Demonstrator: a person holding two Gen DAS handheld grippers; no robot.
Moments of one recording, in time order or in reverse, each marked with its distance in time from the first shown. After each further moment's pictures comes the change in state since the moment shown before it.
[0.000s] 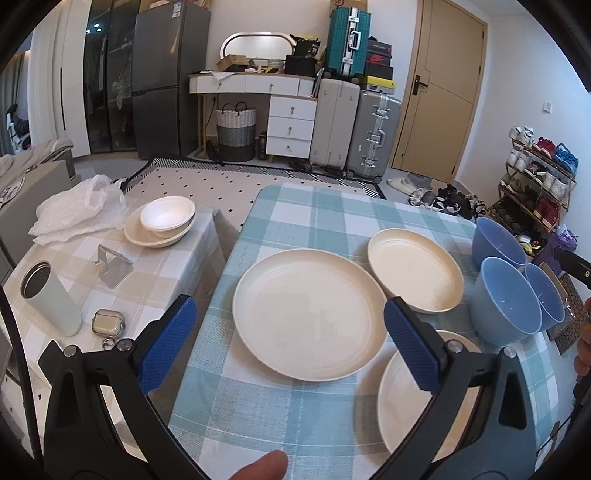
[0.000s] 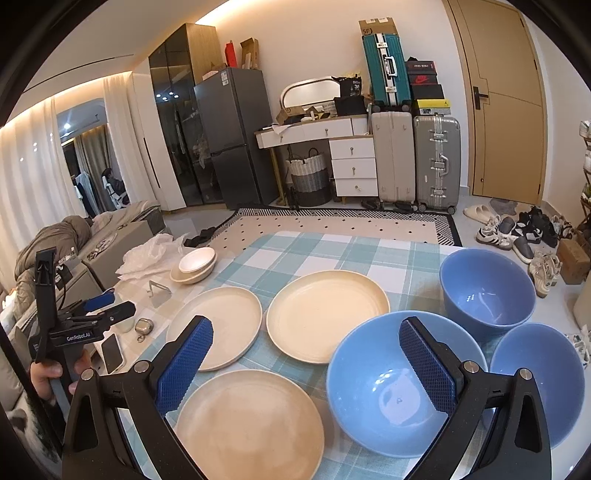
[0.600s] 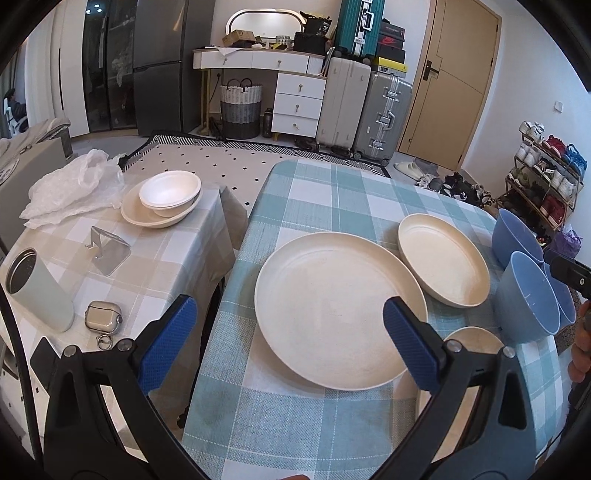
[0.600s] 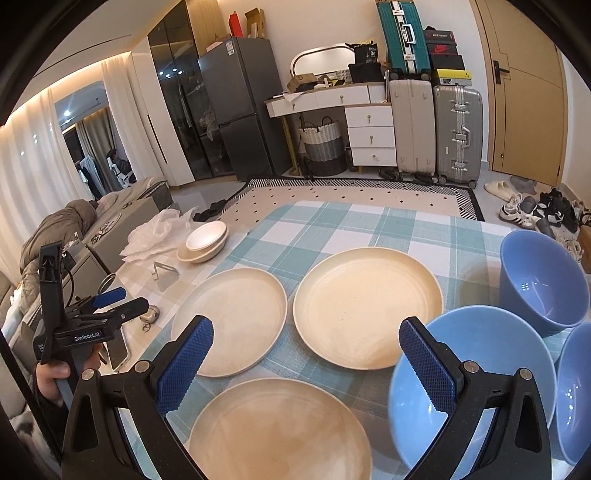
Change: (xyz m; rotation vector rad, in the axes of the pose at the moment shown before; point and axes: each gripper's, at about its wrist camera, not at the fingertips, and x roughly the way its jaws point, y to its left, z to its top) left arm 0.069 0.033 0.001 -0.025 0.090 0.001; right arm 0.080 0.036 0.004 0.003 0.127 0.057
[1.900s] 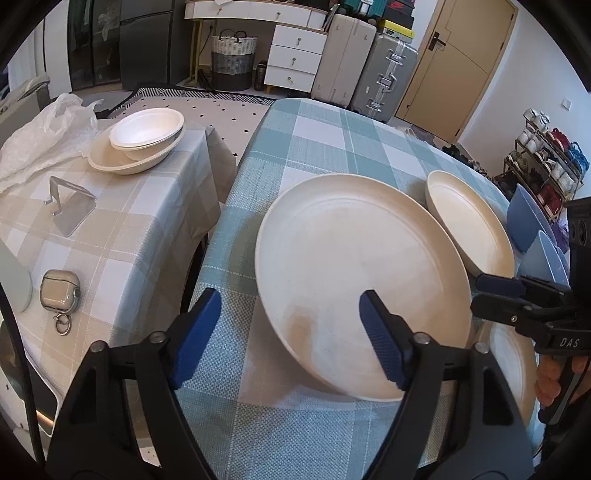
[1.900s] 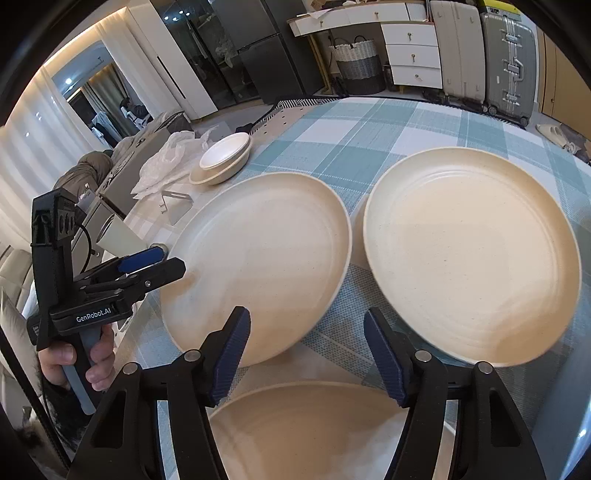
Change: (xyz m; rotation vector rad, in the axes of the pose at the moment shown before) left arm 0.109 0.026 -0.020 -0.048 0.180 -0.059; right arm 0.155 0.032 -0.033 0.013 0.324 0.159
